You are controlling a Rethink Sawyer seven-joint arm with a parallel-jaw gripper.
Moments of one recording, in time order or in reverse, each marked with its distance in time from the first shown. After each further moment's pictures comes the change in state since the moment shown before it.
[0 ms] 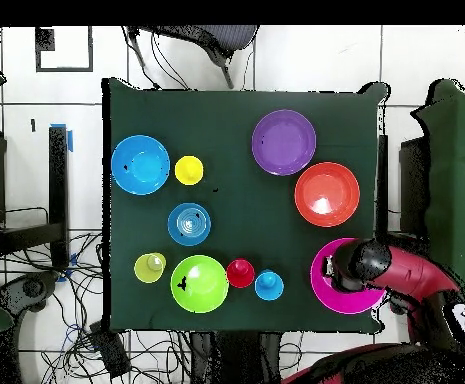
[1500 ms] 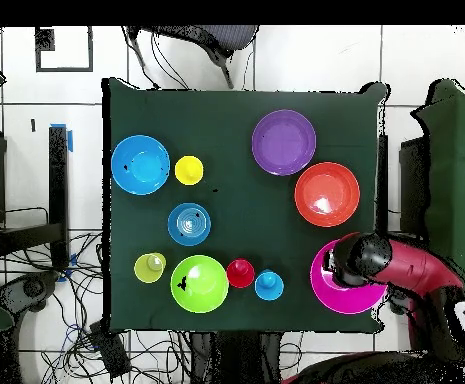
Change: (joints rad) arm 0.031 -0.053 -0.003 0.001 0.000 0.000 0.000
